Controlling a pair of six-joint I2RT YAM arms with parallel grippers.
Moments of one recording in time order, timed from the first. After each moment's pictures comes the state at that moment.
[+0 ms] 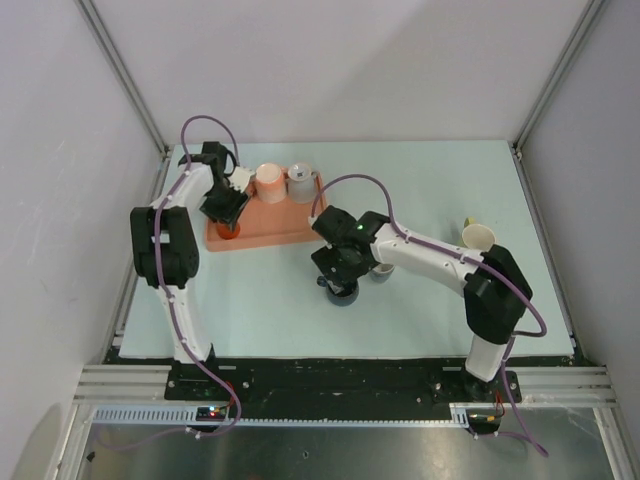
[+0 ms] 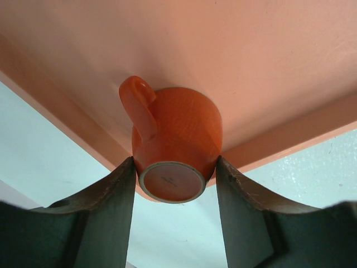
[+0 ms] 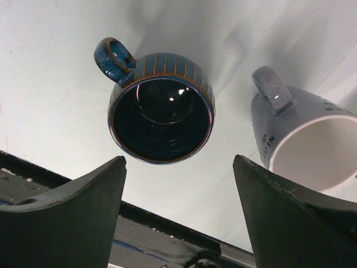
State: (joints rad) left arm -0.02 2.05 1.68 -0.97 0.04 0.48; right arm 0.91 1.79 1.45 -0.91 0.11 0.26
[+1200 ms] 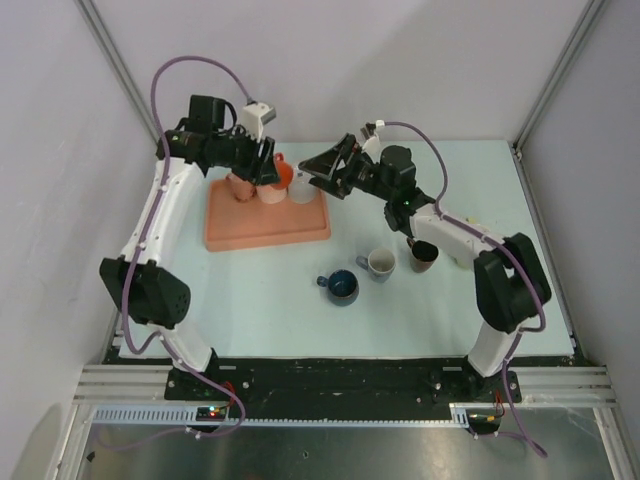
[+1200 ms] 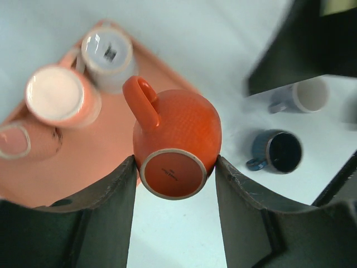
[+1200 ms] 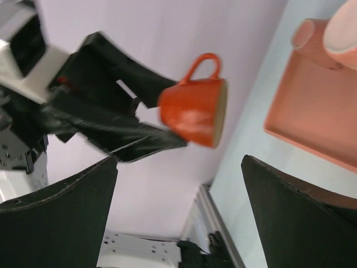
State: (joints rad) left arm -0.18 1.73 1.87 -0.98 0.53 0.29; right arm 0.55 1.74 1.30 0.46 -0.51 1.15
